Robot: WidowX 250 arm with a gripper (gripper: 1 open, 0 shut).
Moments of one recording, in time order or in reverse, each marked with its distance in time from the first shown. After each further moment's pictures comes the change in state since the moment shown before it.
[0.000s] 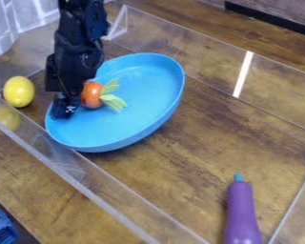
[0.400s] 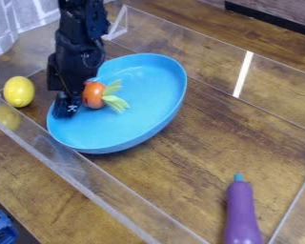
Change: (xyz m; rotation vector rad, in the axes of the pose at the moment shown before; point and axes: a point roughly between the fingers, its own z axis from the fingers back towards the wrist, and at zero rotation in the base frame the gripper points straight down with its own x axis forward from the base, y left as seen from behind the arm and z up) arm 0.007 -0.002 0.002 0.008 -0.024 -0.010
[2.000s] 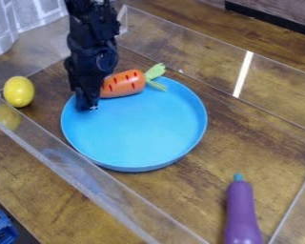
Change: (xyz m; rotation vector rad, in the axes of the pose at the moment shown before) arm 0.019 -0.015 0.009 0.033 -0.082 0.003
